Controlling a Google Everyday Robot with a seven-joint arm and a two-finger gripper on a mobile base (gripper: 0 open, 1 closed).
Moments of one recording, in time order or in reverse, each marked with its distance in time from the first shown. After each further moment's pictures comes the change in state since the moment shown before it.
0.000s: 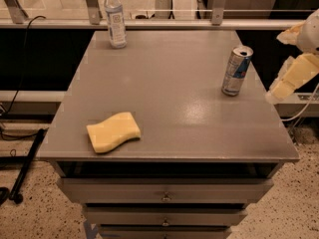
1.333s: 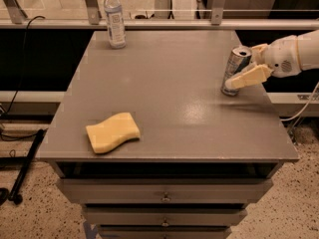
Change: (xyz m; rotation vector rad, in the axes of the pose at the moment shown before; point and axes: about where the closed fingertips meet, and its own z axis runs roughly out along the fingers) arm -0.024 -0.063 0.109 -0.079 -0.496 0.090
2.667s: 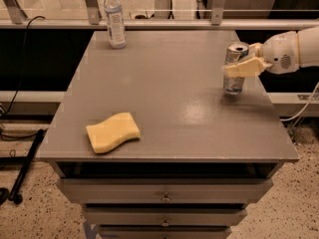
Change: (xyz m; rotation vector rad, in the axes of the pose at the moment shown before) arm -0.029 0.018 0.000 -0.065 -0.095 0.057
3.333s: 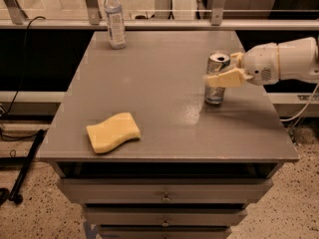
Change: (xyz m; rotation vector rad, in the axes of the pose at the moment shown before) arm -0.013 0.045 0.040 -0.051 -0.061 -0.026
